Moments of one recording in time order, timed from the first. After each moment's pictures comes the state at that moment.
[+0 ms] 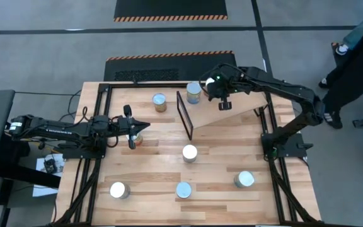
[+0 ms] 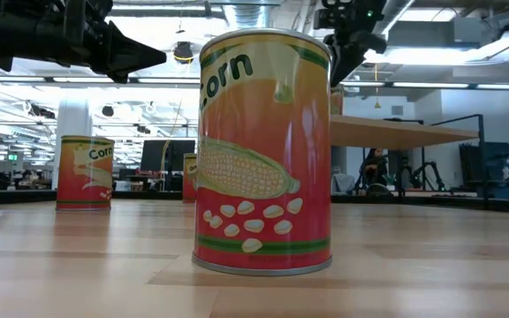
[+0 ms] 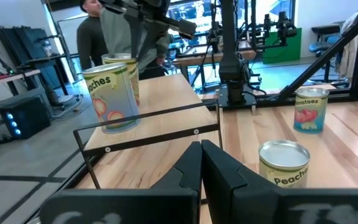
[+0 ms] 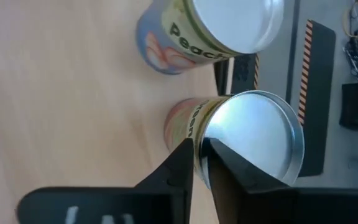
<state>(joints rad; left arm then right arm) 0.03 0.69 0.22 0.46 -0.16 0.13 -0.41 1.51 1.55 -1.02 0.23 -0.66</state>
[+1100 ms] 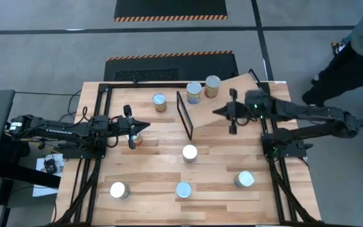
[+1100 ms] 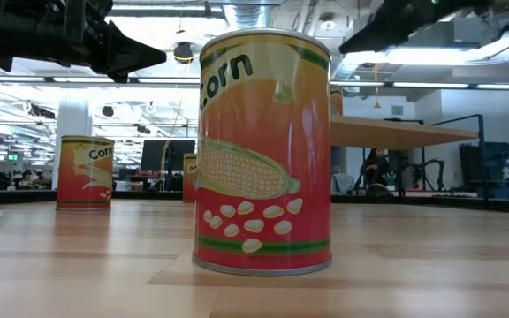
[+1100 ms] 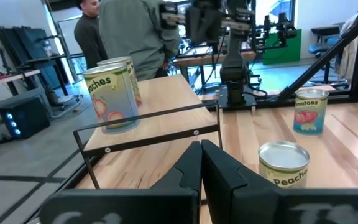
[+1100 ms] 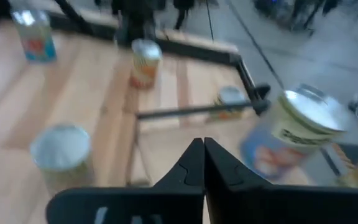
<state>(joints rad) 0.03 0.69 0.22 0.47 -0.16 0.13 -0.19 0.92 0.75 -0.16 -0.03 -0.27</state>
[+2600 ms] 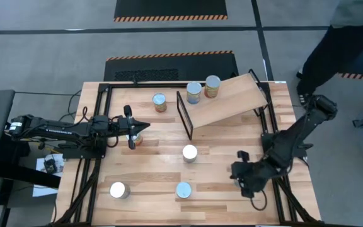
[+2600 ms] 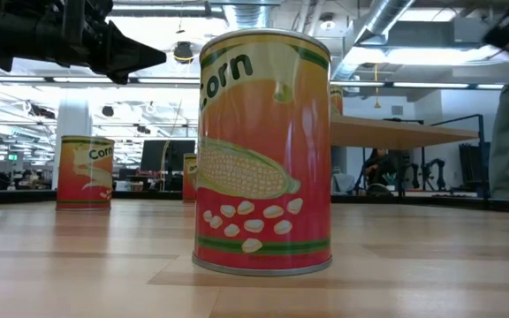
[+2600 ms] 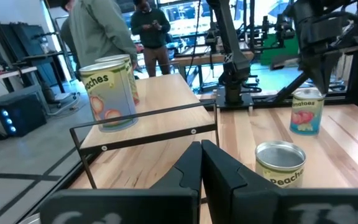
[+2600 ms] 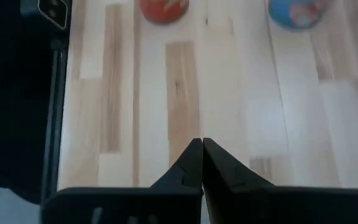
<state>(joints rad) 0.03 0.69 0.22 0.46 -0.16 0.11 0.80 1.27 0.90 -0.66 0.32 0.83</state>
